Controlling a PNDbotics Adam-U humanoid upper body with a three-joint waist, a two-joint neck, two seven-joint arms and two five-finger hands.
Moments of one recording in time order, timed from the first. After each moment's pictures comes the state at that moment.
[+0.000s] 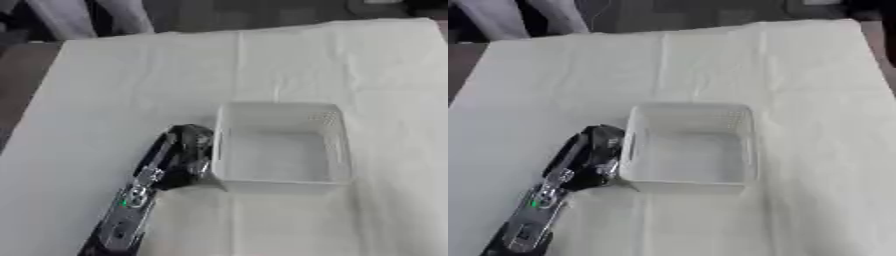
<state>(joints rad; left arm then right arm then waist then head) -0.10 0.10 -0.07 -1.52 -0.29 -0.29 -0.07 -0.69 -0.39 0.07 -1.86 -1.25 -0.08 0.91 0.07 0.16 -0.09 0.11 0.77</state>
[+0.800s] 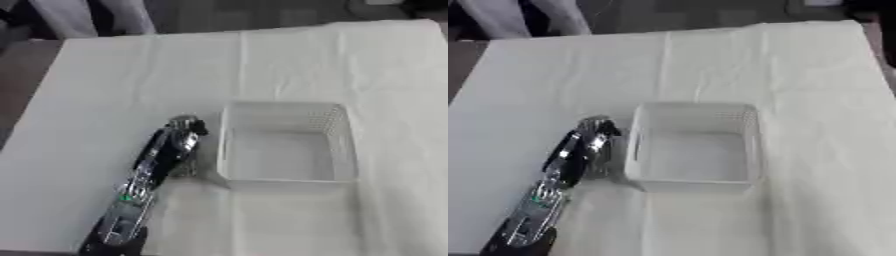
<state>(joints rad) -0.14 0.10 -0.06 -1.55 0.26 0.04 -0.15 -0.69 -0.38 0.07 -1.86 -1.25 -0.07 0.91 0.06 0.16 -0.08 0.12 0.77</state>
